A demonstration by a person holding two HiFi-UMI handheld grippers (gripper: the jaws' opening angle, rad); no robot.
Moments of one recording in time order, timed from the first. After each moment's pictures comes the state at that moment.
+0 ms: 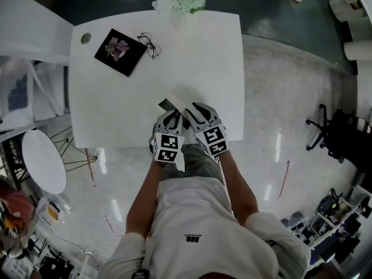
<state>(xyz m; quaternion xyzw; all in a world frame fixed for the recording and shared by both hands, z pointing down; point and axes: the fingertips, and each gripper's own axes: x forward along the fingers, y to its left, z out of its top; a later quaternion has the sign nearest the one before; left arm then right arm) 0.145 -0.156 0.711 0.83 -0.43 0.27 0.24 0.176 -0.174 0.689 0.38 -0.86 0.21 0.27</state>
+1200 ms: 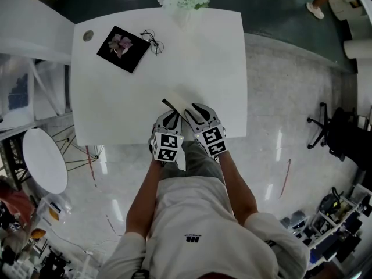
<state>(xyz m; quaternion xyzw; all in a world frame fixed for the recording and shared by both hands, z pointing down) 0.127 -0.138 0.723 0.83 -0.42 0.28 0.24 0.160 -0.156 0.696 0.38 -0.86 0.20 0.28</state>
